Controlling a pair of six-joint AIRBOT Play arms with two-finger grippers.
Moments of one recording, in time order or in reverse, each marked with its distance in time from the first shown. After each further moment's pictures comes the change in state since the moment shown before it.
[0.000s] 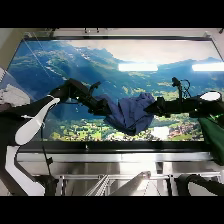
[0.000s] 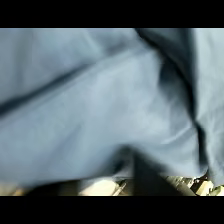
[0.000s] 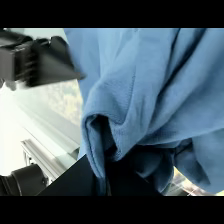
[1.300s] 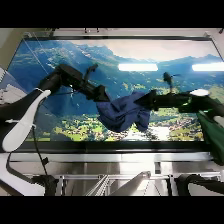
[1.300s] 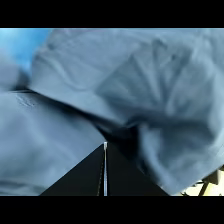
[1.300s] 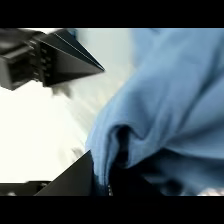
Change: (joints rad) left arm 0.045 0.145 0.123 -0.022 0.063 0.045; right arm 0.040 -0.052 0.067 0.274 0.042 -0.114
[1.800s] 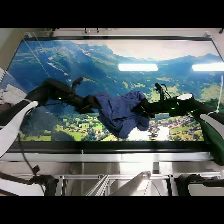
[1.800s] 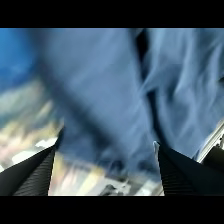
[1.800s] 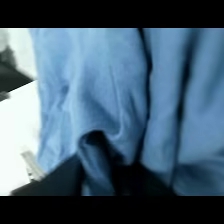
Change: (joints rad) left arm 0.088 0.053 -0.306 0.014 -0.137 -0.002; right arm 0.111 -0.214 0.000 -0.123 -0.174 0.052
